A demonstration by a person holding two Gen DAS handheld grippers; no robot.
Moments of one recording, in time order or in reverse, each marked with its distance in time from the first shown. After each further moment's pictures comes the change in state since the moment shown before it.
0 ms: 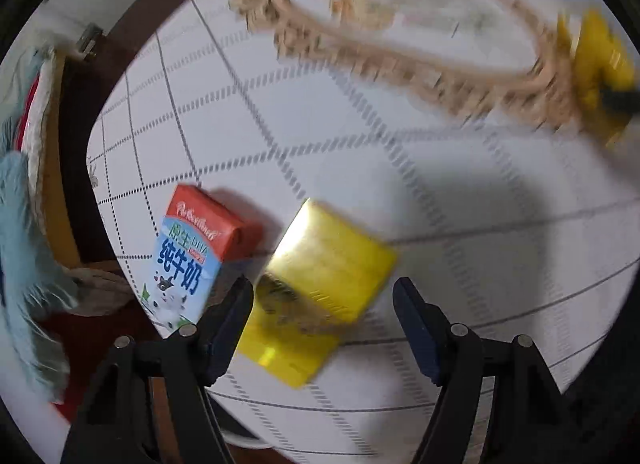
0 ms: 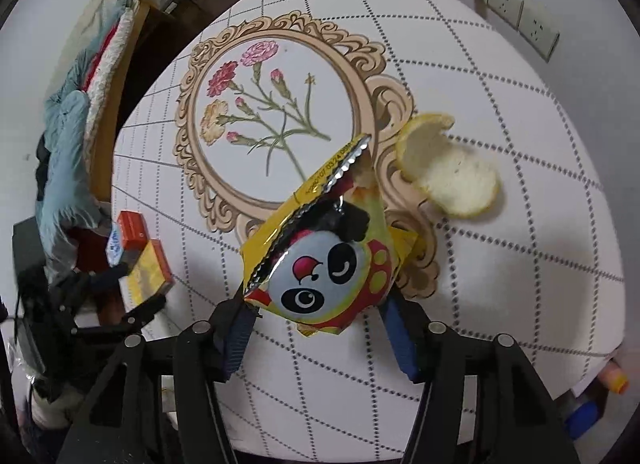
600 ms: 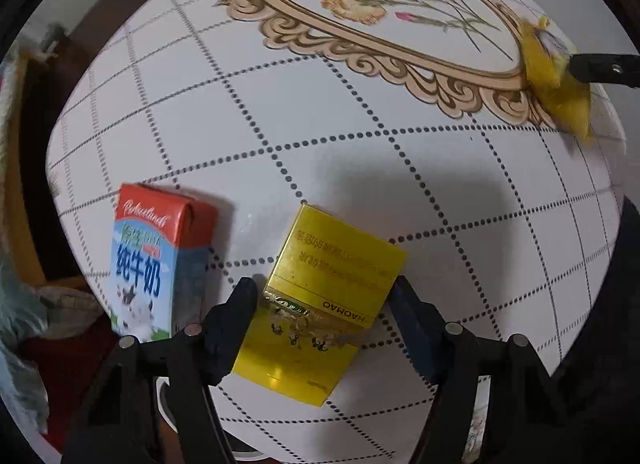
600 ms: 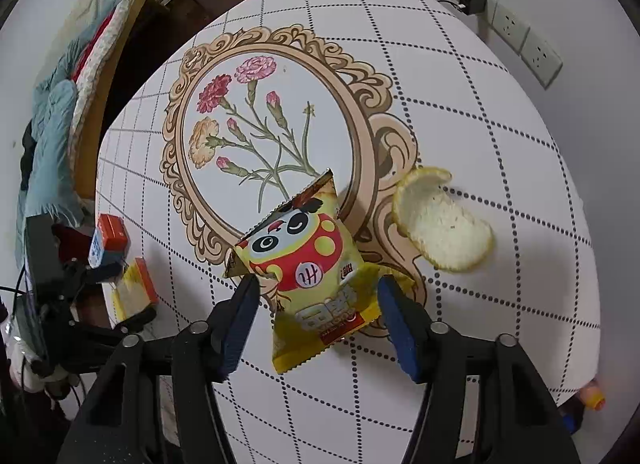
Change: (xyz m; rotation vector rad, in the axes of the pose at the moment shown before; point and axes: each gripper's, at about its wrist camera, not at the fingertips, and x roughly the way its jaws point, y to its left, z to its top) left arm -0.012 0.021 -0.008 0.016 -0.010 -0.168; right arm 0.000 0.010 0.025 -0.053 -0.005 -0.073
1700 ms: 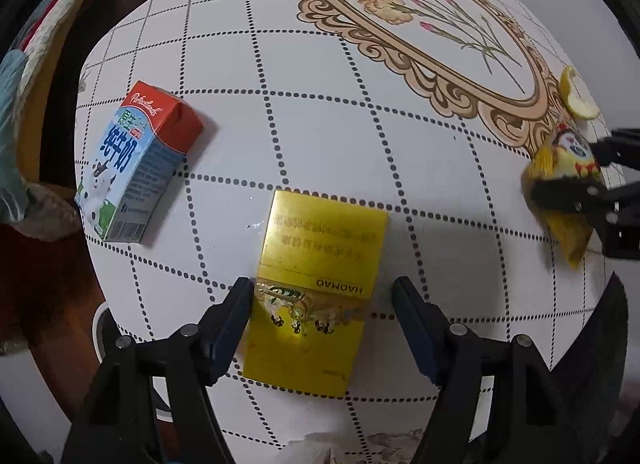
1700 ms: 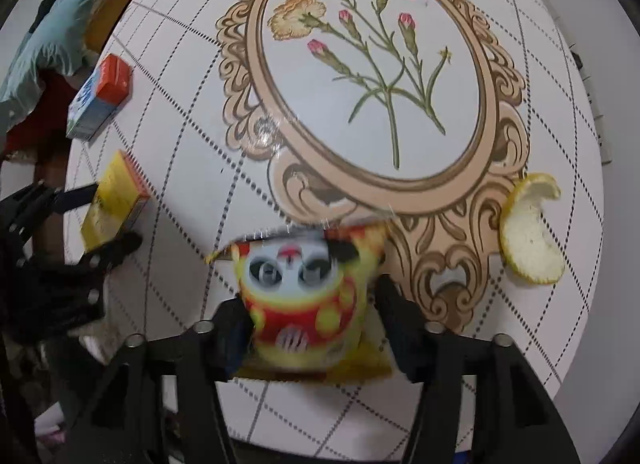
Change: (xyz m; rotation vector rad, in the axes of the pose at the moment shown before) left arm 0.020 -0.068 -0.020 -0.305 -0.047 -0.015; right arm 0.043 0.052 -0.016 -0.411 0.191 -0.136
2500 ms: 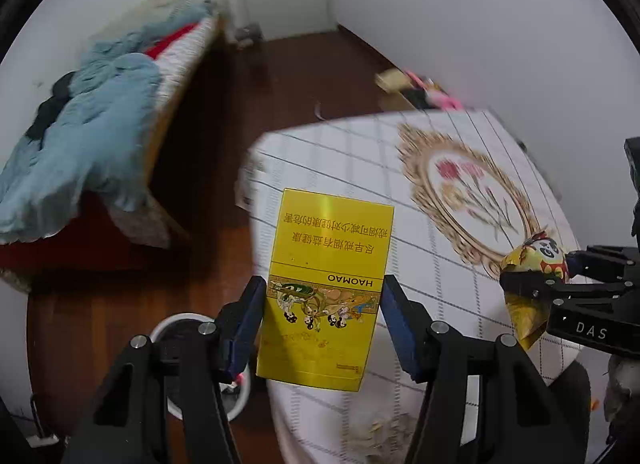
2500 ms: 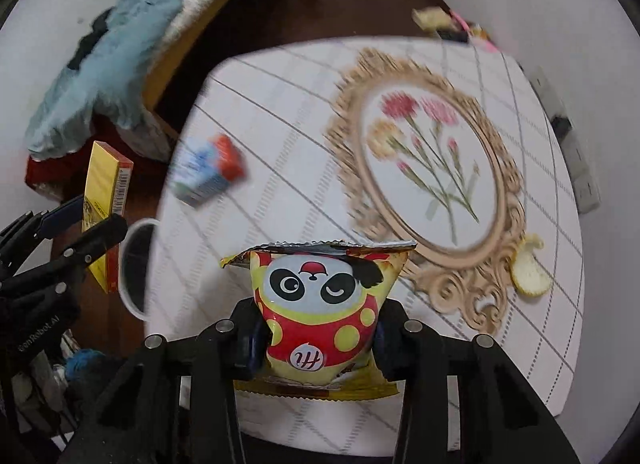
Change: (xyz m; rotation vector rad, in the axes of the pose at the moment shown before) left arm -0.182 0.096 -0.081 -0.305 -0.459 0.145; right arm -0.121 0.114 -0.019 -0.028 -0.324 0.062
